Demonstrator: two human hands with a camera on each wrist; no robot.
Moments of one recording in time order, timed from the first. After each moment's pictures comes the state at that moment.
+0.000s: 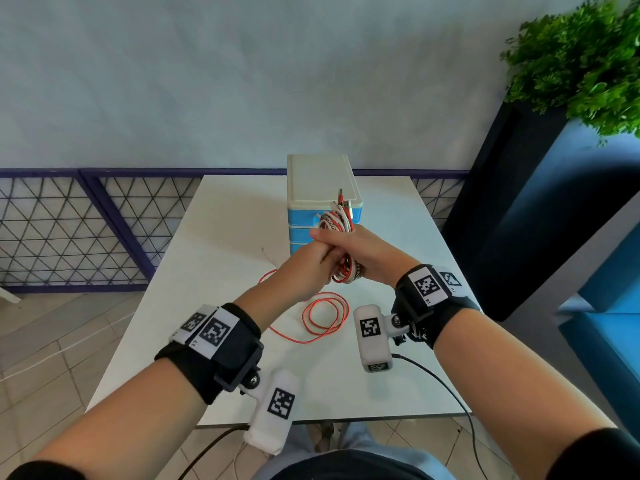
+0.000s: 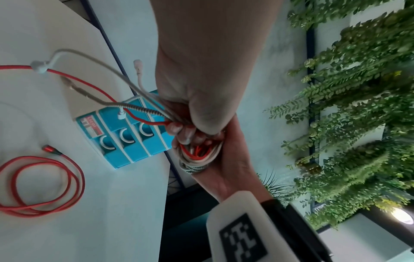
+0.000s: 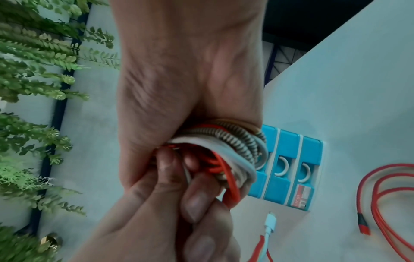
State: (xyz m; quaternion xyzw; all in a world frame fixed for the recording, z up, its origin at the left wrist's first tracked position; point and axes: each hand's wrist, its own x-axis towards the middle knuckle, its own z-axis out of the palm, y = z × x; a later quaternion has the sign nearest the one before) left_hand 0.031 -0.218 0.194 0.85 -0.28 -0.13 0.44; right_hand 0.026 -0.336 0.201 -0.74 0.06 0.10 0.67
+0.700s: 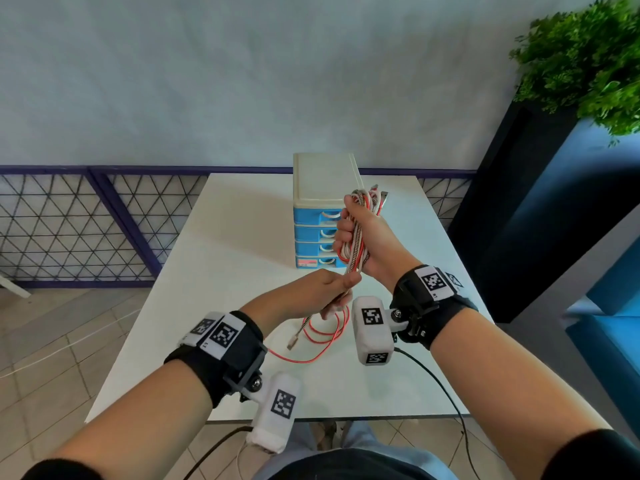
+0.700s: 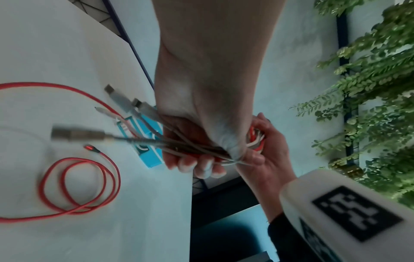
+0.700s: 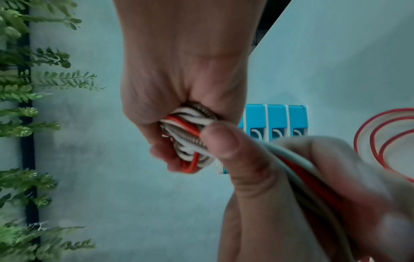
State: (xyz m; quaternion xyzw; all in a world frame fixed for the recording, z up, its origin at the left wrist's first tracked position) left_hand 0.032 -0.202 0.161 0.78 -0.32 -0.32 0.43; right_hand 0.038 -0.335 0.195 -0.43 0.13 0.03 0.89
